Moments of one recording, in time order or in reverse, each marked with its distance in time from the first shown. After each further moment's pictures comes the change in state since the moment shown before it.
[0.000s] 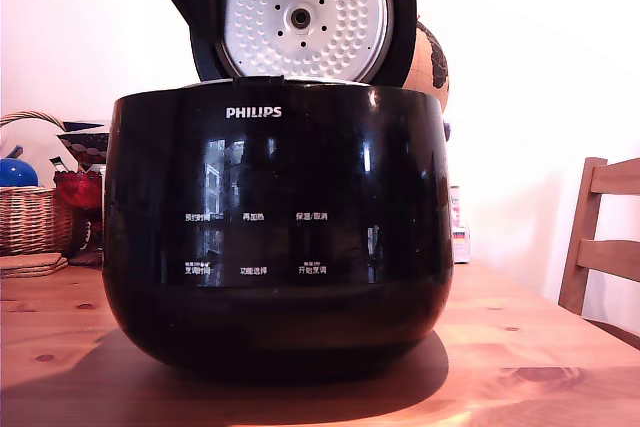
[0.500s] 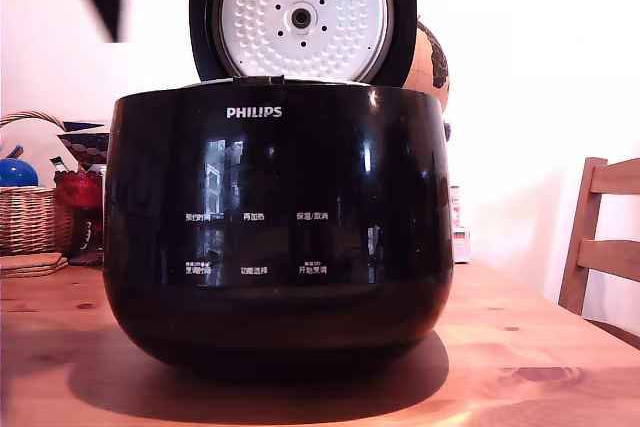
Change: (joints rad) arm 0.289 -0.029 0.000 0.009 -0.122 -0.325
